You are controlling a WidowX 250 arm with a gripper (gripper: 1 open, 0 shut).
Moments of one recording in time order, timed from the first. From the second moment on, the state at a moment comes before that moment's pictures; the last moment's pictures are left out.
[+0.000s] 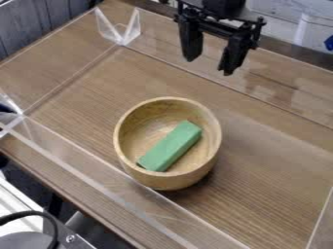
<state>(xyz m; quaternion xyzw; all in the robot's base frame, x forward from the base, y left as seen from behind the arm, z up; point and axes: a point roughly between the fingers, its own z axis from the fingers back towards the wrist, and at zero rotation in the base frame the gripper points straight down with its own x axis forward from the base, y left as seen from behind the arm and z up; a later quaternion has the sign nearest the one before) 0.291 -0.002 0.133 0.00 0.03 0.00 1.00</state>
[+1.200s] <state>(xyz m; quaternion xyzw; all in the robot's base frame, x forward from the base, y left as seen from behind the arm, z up) 0.226 0.016 0.052 0.00 0.08 -0.05 1.00</state>
